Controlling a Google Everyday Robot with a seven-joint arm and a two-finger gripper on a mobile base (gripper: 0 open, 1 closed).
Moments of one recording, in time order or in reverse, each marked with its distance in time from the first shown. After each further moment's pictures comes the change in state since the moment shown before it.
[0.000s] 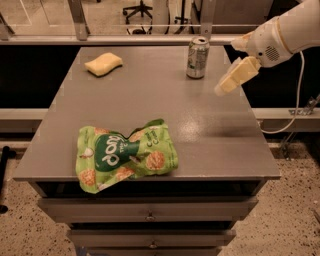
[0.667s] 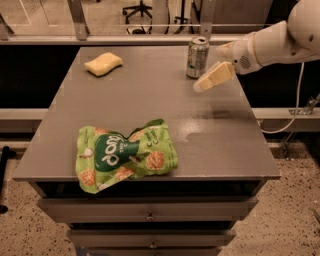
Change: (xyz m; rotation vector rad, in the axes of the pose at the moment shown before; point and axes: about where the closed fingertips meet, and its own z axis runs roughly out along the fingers) arm -0.008 -0.033 0.066 0.020 -0.152 0.095
